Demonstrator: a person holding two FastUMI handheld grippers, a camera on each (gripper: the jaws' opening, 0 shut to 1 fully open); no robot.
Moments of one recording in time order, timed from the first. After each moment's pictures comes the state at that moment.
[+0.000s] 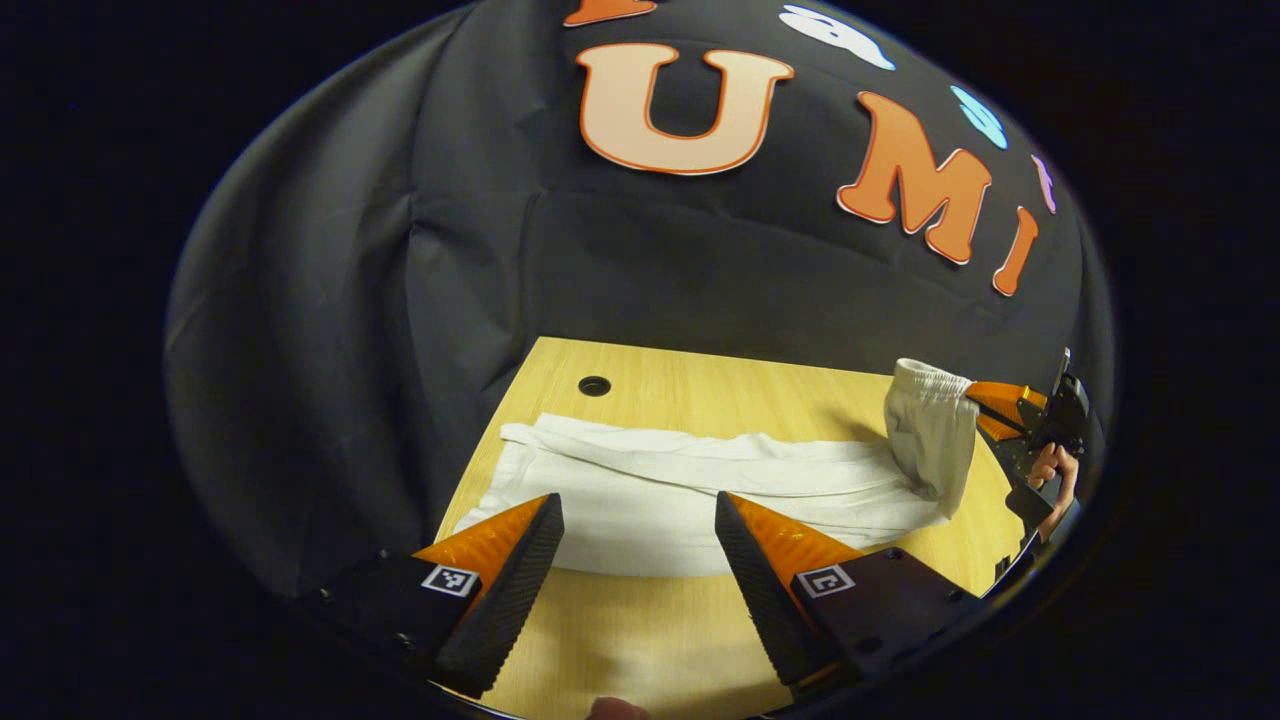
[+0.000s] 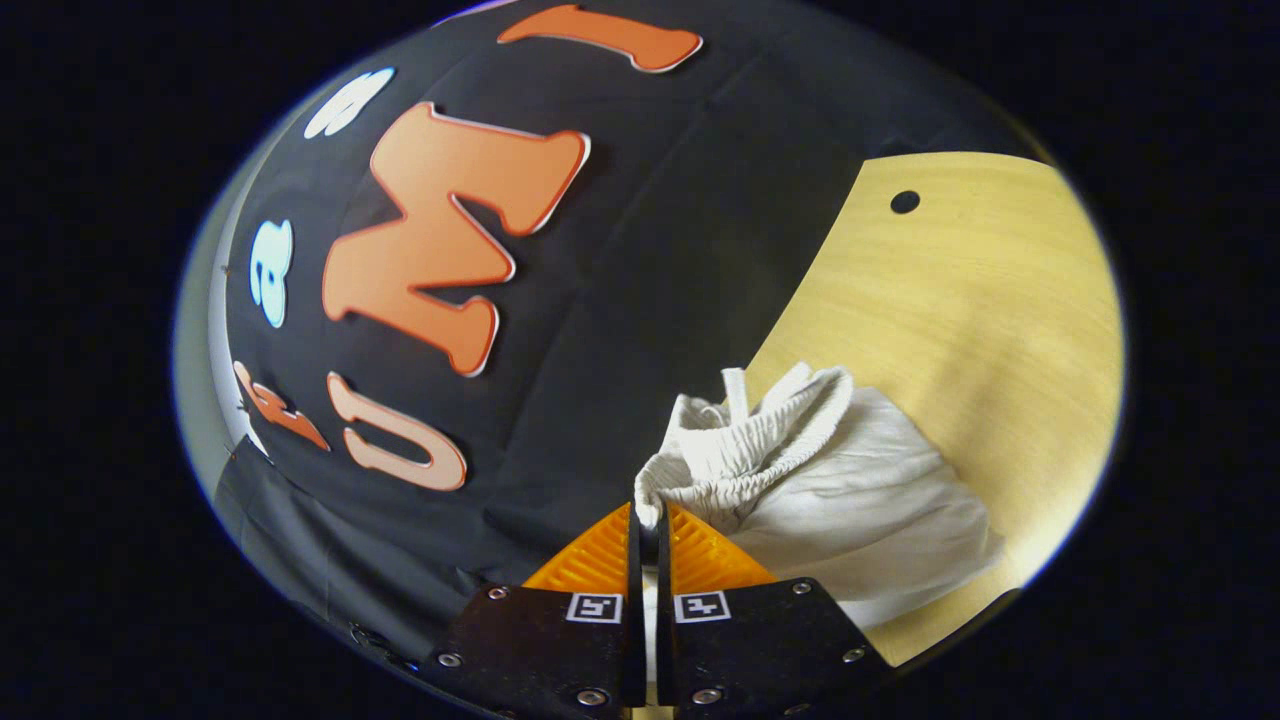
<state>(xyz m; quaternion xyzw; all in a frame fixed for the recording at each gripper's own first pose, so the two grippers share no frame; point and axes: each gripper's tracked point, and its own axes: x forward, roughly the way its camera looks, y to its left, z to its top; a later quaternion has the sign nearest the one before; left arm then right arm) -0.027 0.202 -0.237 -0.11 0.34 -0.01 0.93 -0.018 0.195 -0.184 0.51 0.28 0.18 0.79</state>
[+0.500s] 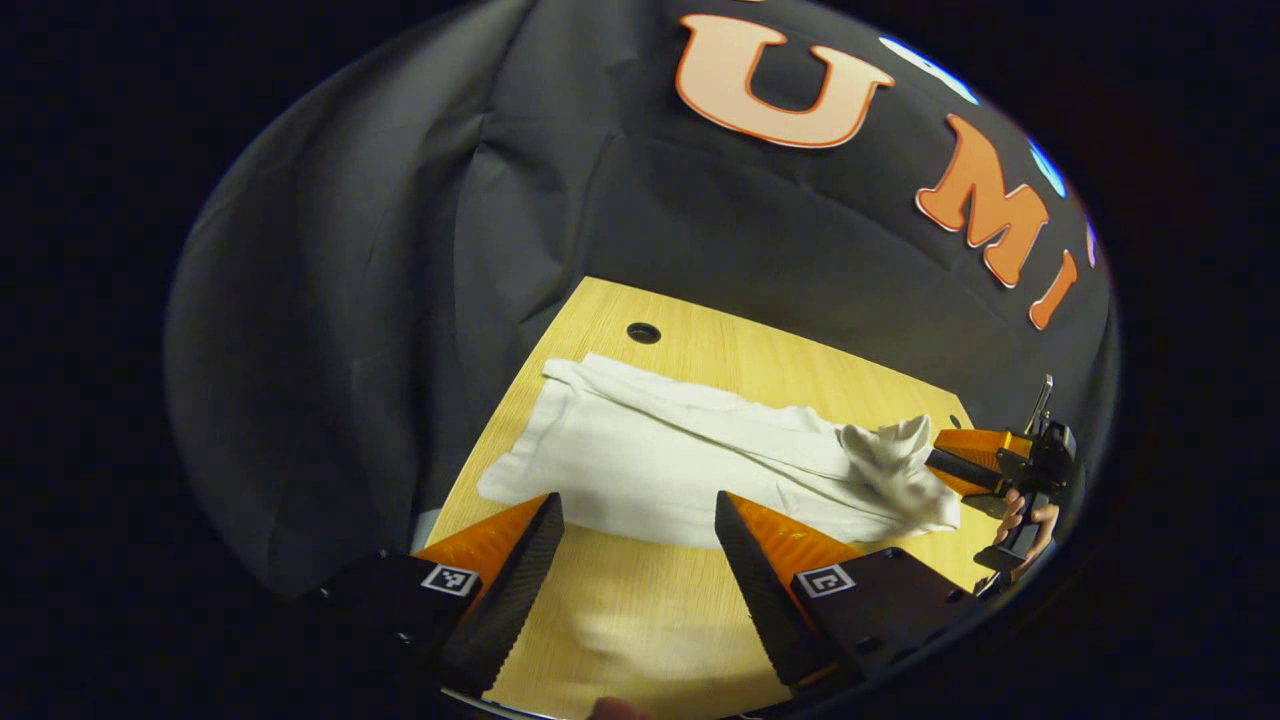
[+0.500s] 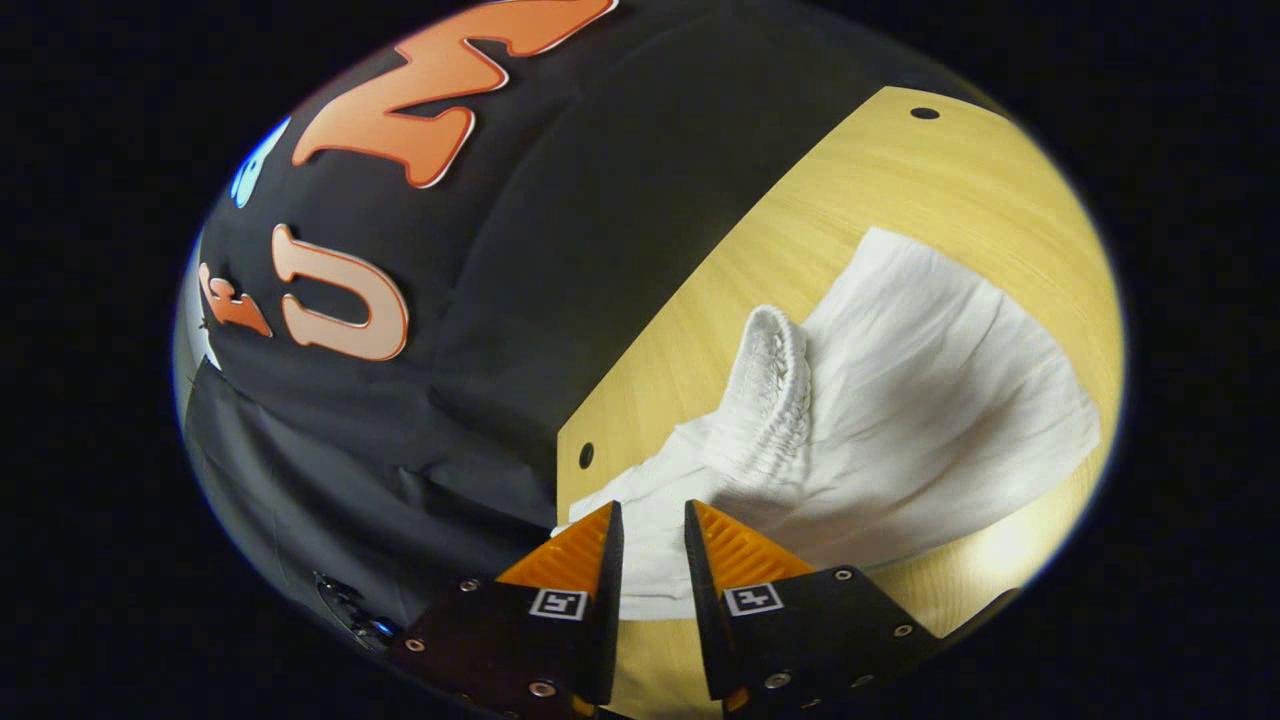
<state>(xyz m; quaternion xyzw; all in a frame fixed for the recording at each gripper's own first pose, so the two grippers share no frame) -0.033 0.242 -0.310 -0.18 0.40 0.02 0.90 -0.043 0.287 -0.227 0.44 0.41 0.23 0.77</state>
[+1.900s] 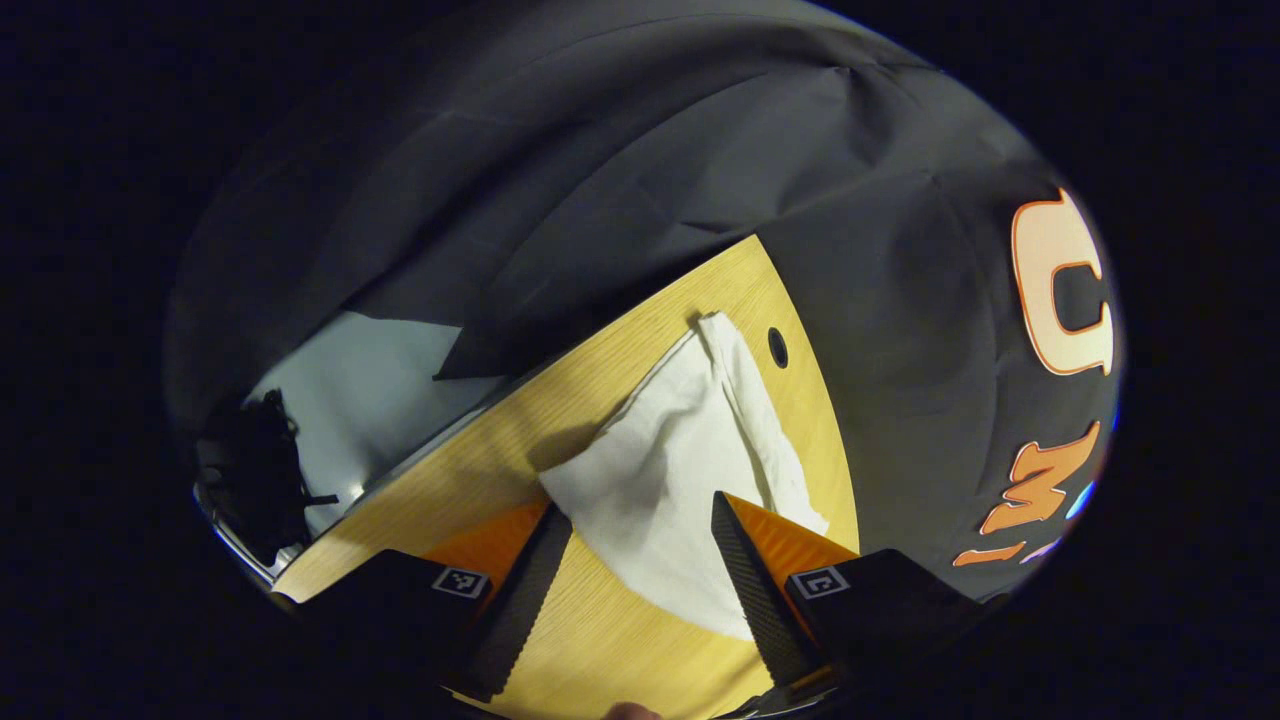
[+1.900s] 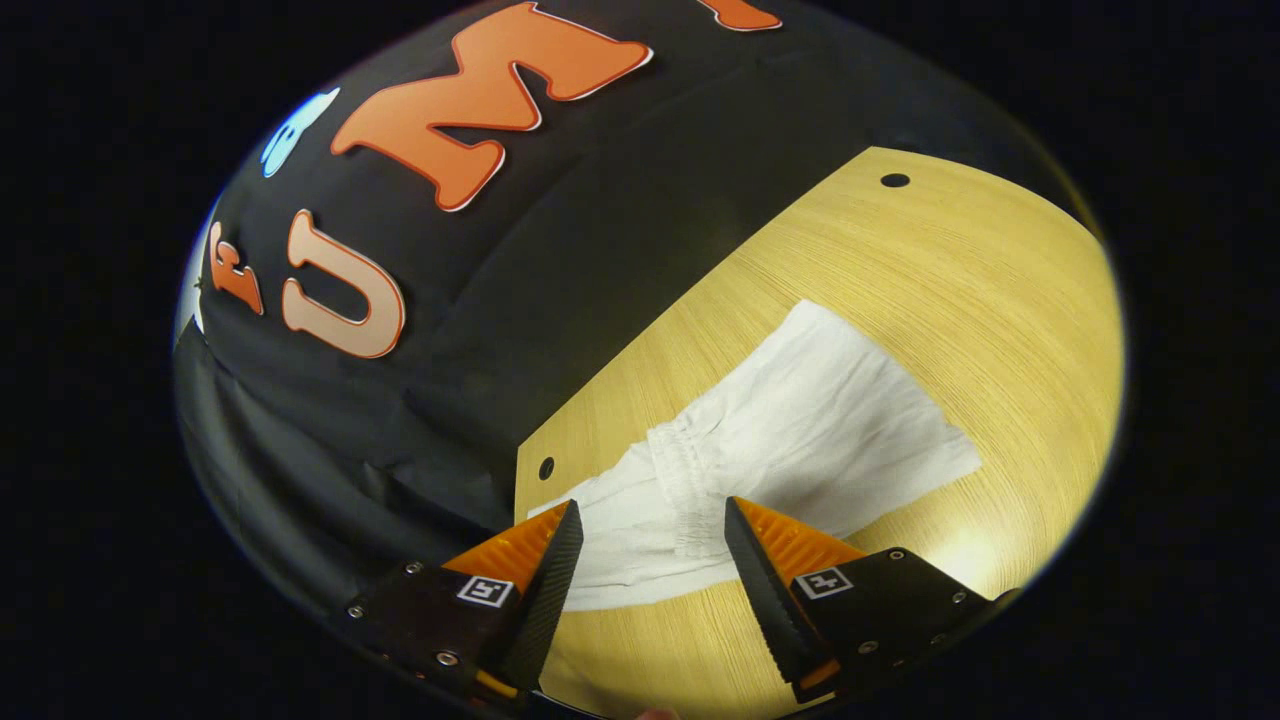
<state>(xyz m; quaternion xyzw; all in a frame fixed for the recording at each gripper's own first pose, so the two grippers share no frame) 0.018 0.314 -0.455 -0.51 0.42 0.10 0.74 -0.076 0.210 -0.222 0.38 0.38 0.15 0.83</state>
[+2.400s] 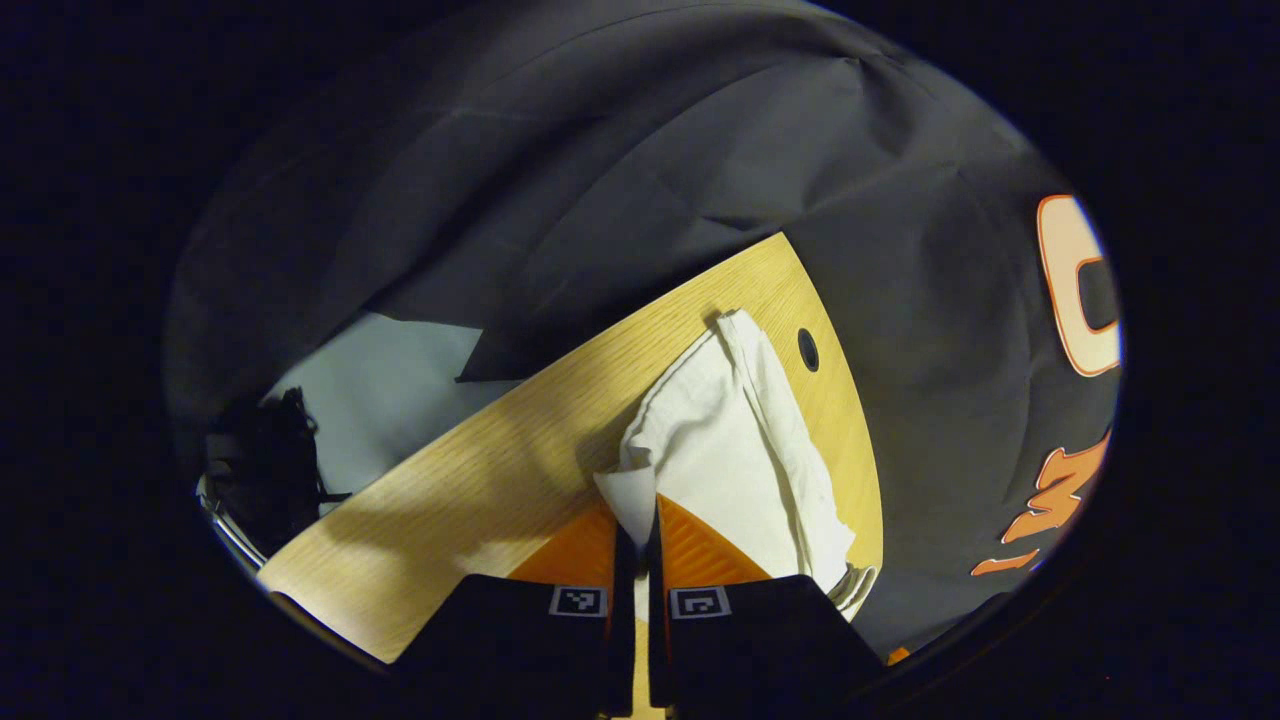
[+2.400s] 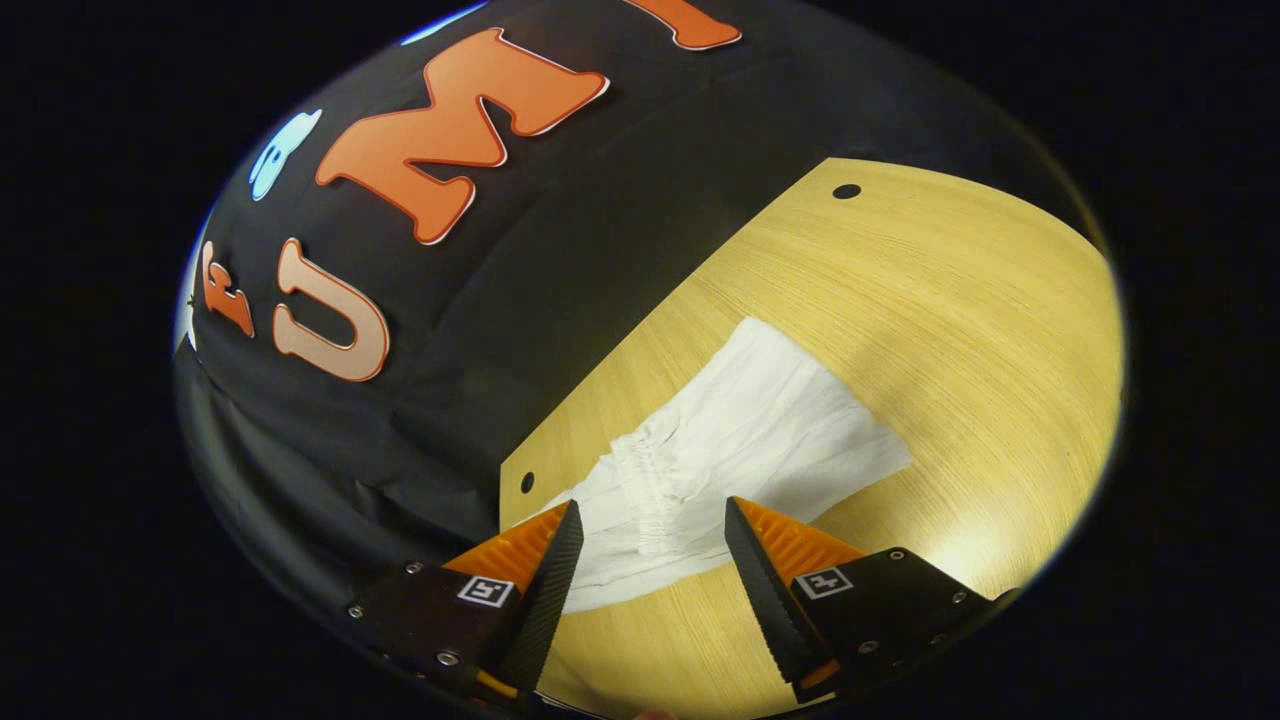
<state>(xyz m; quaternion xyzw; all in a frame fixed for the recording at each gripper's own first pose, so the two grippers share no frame) 0.018 0.315 -0.462 -0.50 0.43 0.14 0.74 -0.087 0.169 -0.235 0.39 0.37 0.10 0.84</state>
